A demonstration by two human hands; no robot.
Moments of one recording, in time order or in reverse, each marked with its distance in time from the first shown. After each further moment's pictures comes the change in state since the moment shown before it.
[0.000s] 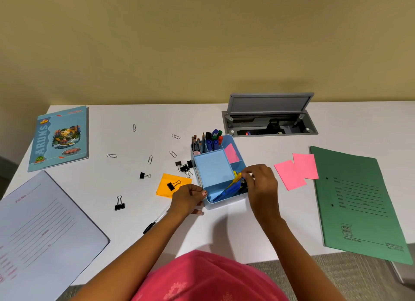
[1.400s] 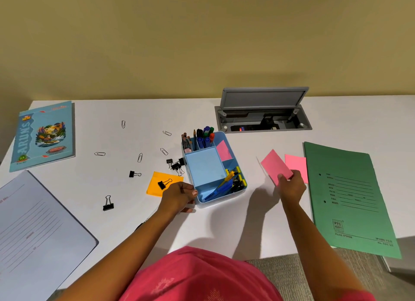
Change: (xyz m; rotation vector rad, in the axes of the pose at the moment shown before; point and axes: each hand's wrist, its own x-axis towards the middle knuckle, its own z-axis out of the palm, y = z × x) left_hand 0.008 0.004 0.001 0.013 0.018 -0.055; right_hand -0.005 0.129 0.003 0.001 -0.053 1.077
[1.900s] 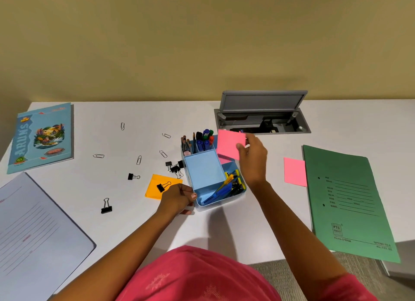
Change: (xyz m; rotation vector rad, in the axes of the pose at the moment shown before) left_hand 0.001 0.004 0.000 0.009 -0.003 -0.001; right_hand -0.048 -0.118 0.034 0.093 -0.135 -0.579
